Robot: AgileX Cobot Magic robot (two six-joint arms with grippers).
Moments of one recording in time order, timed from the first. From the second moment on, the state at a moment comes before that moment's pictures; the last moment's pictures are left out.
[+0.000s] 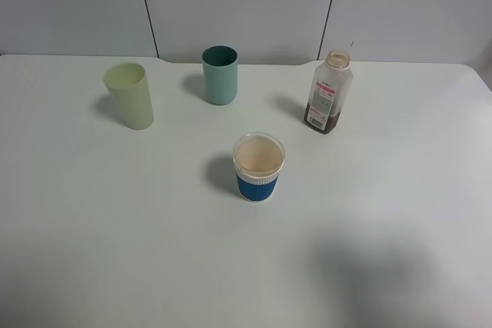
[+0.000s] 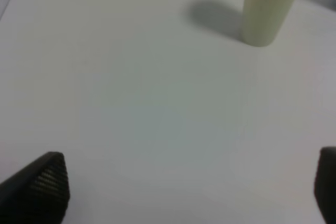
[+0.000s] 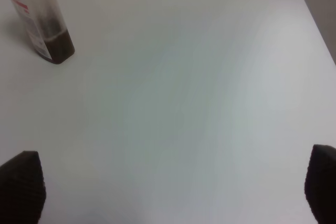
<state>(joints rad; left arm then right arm) 0.04 0.00 -0.51 0.00 1.06 -0.02 -0.02 -0.01 -0.51 -0.03 1.06 0.00</state>
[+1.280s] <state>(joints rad) 0.04 0.00 -0.51 0.00 1.06 -0.02 0.02 -0.01 -0.51 -0.03 1.06 0.01</state>
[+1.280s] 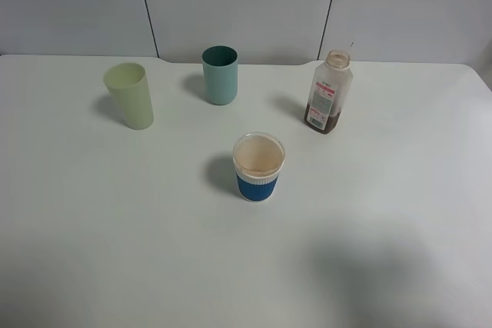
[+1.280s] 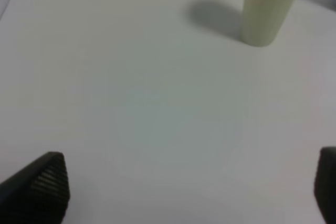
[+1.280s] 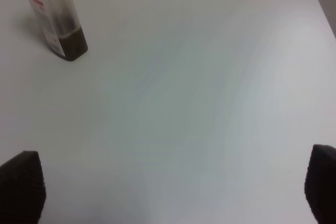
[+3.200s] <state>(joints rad) 0.04 0.00 -0.51 0.00 1.06 -0.02 0.14 1.33 -0.65 -0.03 0.19 -0.09</state>
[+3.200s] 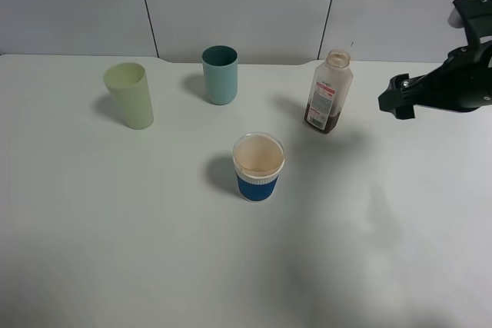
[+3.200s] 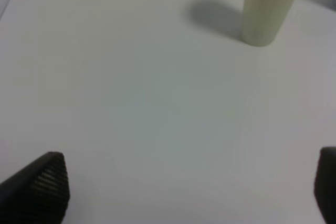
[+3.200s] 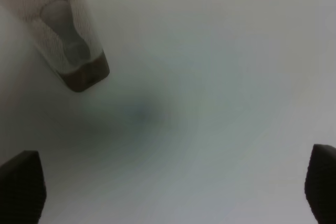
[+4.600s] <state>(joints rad) 0.04 0.00 -0.51 0.00 1.06 -0.02 0.14 1.79 -0.63 -0.31 -0.45 -0.03</state>
